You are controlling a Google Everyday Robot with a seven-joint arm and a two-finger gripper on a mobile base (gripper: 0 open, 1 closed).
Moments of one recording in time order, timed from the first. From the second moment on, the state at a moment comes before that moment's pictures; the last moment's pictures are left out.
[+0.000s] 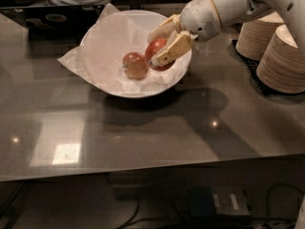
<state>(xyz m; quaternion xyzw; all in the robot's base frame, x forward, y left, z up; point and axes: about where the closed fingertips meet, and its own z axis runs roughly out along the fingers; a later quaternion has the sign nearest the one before) 0.591 -0.022 0.964 -0.65 0.58 0.32 0.38</state>
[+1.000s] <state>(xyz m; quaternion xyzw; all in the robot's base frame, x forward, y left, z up) 0.566 -0.022 1.022 -0.68 0.55 0.30 0.38</state>
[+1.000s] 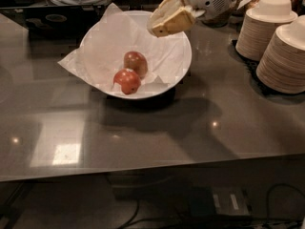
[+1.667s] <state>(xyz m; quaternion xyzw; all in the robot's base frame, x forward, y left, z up) 0.566 -0.022 1.022 -0.68 0.55 0.30 0.38</state>
